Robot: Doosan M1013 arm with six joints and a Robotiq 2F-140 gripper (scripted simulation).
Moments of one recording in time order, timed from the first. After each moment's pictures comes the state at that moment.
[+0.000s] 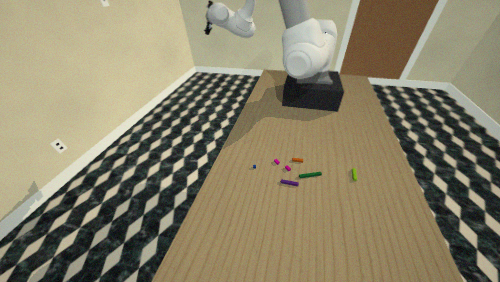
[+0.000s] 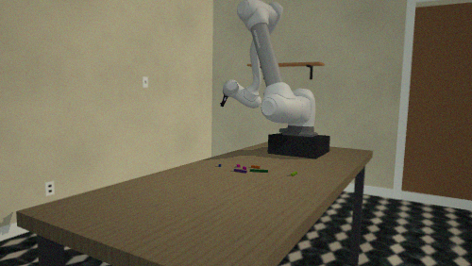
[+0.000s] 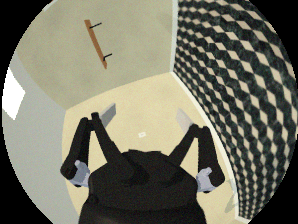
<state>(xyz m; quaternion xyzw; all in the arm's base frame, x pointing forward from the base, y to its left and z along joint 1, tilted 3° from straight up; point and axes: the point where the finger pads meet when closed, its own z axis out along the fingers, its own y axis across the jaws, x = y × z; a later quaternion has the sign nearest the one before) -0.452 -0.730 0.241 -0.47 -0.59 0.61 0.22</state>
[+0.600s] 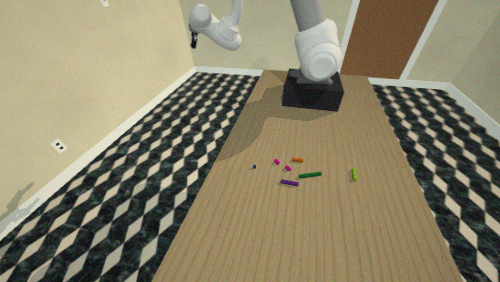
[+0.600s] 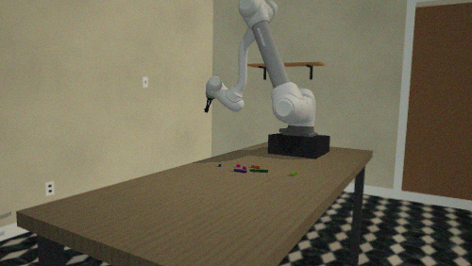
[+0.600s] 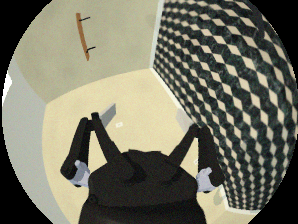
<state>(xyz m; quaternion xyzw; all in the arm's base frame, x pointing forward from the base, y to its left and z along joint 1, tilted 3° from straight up) -0.265 -0.779 0.178 -0.47 -0.67 0.54 0.20</state>
